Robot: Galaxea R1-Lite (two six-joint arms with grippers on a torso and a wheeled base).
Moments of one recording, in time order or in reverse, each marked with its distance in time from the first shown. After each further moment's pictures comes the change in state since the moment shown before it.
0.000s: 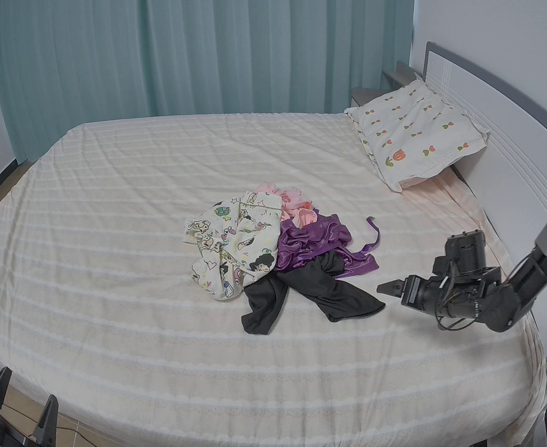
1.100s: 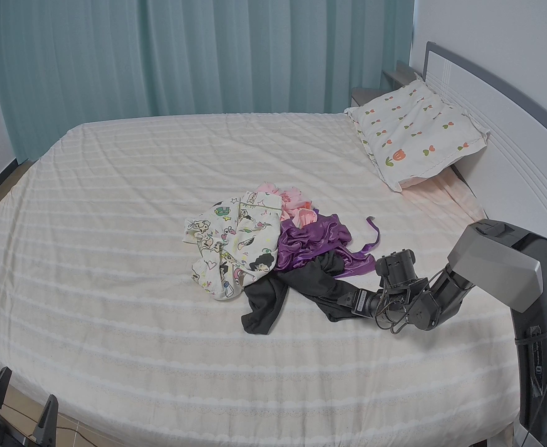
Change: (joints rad) left arm 0.000 0.000 0.000 0.000 0.001 0.000; right arm 0.082 0.460 -0.444 0.091 -0.122 0.030
